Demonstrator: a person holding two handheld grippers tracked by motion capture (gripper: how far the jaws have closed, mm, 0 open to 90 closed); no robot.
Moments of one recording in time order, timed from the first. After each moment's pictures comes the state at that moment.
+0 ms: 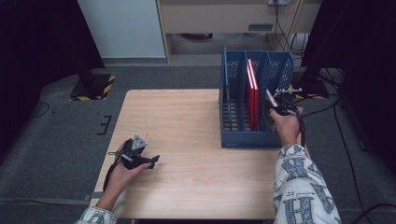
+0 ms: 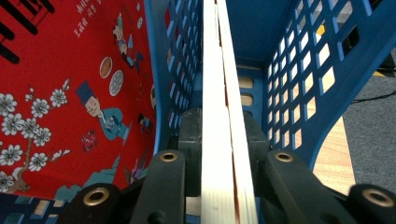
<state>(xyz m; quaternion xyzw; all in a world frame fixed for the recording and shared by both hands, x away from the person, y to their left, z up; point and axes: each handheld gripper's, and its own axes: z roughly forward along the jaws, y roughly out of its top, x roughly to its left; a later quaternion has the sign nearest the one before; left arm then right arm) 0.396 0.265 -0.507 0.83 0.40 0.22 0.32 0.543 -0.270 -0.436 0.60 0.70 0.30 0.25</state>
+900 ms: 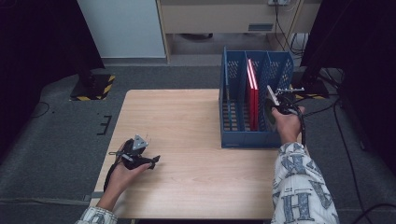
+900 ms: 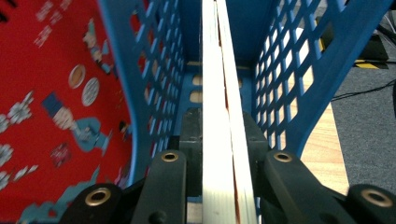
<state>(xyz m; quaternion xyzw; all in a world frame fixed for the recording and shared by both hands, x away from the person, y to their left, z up) 0.396 0.263 -0.508 0.83 0.39 0.22 0.32 0.550 -0.278 -0.438 0.62 0.68 0.30 0.25</state>
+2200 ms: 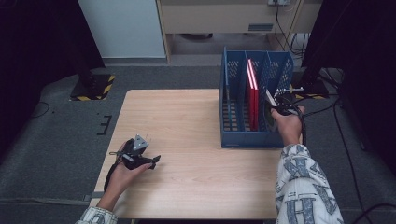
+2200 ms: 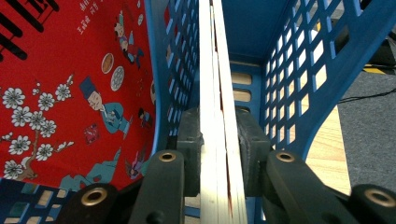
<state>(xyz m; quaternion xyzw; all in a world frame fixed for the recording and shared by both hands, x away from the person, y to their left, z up) 0.395 0.261 -0.506 0.84 0.39 0.22 0.32 0.541 -0.273 -0.430 0.60 0.71 0.29 0.25</state>
